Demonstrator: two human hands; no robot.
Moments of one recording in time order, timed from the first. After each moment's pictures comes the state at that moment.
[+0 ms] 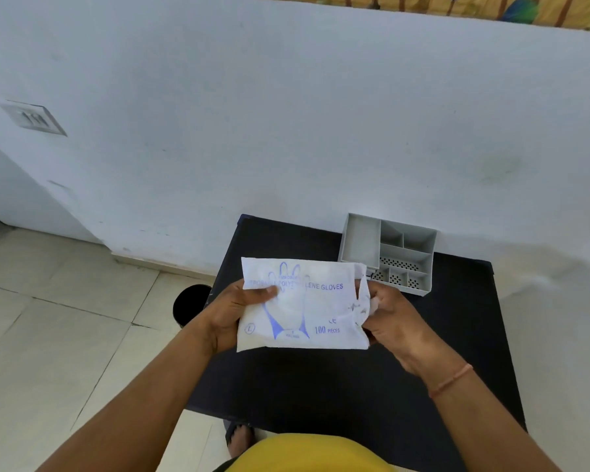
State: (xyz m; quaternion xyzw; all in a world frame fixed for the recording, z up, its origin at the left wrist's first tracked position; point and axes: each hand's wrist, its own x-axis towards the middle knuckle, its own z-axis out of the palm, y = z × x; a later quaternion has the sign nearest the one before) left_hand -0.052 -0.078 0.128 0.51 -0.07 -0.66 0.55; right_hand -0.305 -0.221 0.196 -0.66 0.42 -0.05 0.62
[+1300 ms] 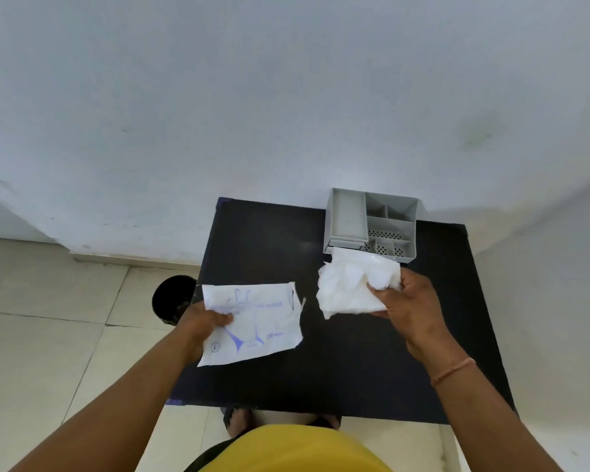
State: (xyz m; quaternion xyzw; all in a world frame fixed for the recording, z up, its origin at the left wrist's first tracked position) left_hand -0.003 -0.037 0.027 0.73 0.00 -0.54 0.42; right_hand -0.313 -0.200 0.161 -0.59 0.58 -0.24 0.52
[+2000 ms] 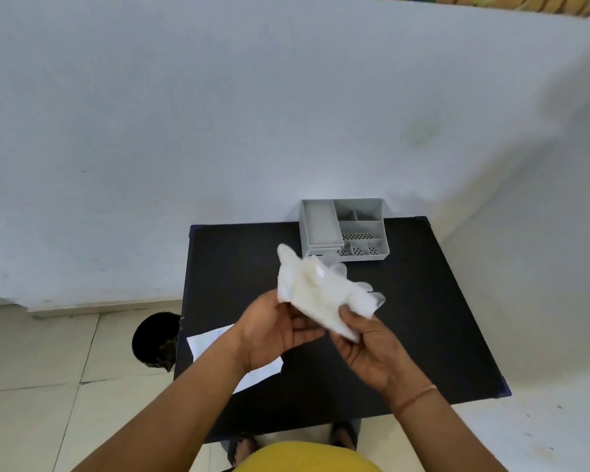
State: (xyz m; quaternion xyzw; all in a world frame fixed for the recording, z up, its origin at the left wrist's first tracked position) left_hand -0.090 -0.097 0.138 0.45 -0.13 -0.76 0.45; right_hand -0.293 -0.135 0.132 -0.13 0.46 -0.36 0.80
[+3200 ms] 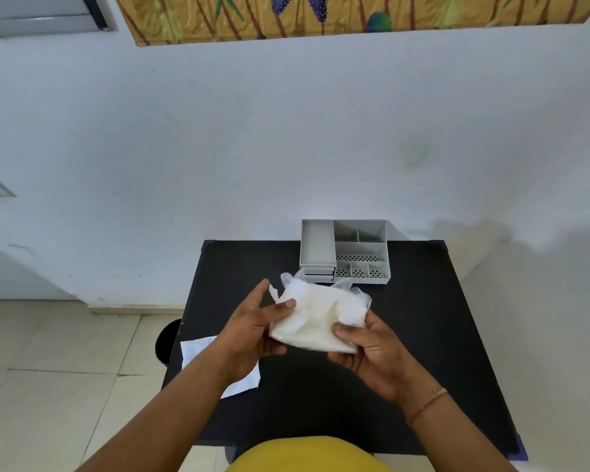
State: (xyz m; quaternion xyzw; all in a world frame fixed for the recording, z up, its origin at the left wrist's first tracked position) left_hand -0.170 -0.116 0.172 0.59 -0.16 -0.62 0.49; right_hand -0.391 -0.201 0.147 -0.30 0.38 -0.23 0.84
